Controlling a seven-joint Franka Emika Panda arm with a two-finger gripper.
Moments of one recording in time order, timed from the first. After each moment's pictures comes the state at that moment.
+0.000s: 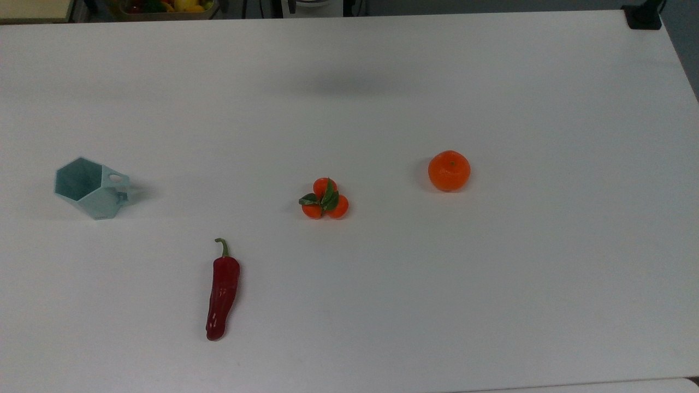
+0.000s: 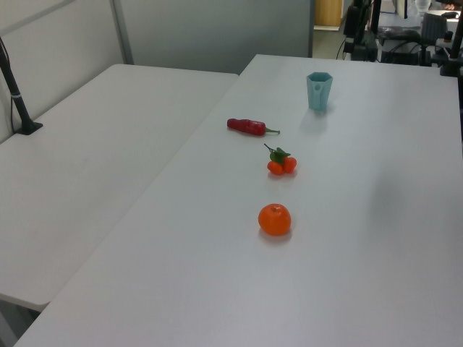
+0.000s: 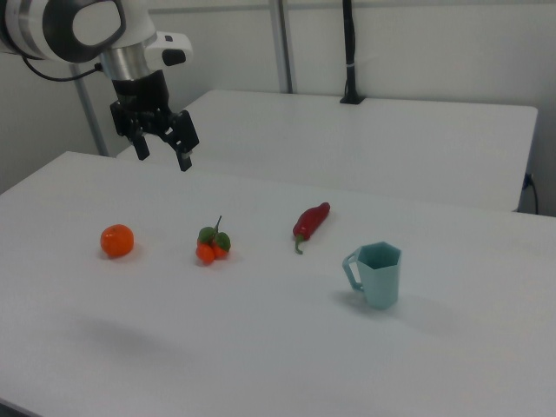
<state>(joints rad) -0.01 -0.04 0.00 -1.64 0.04 1.70 -0.03</state>
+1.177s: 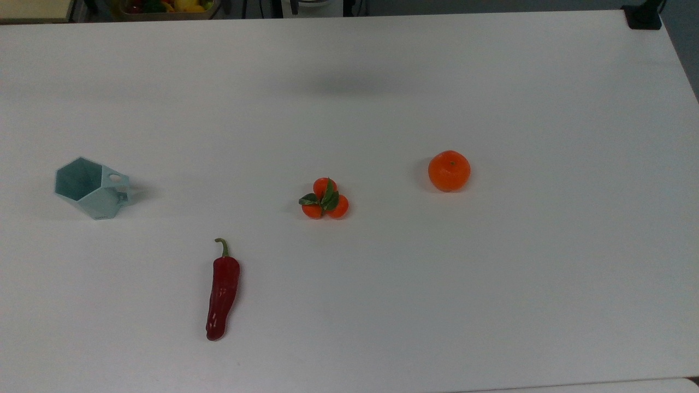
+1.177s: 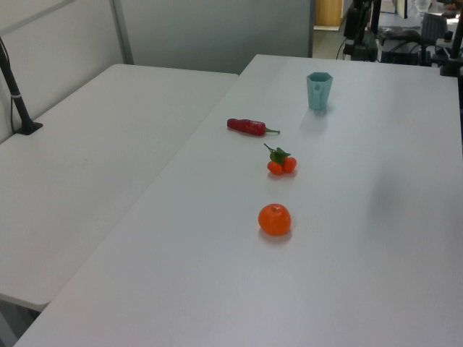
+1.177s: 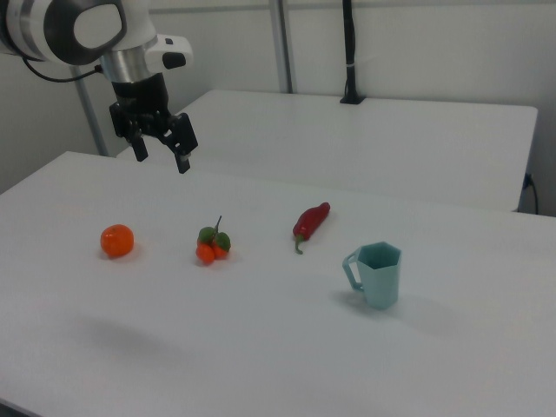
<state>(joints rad) -0.01 -0.04 0.00 -1.65 0.05 1.70 -0.03</state>
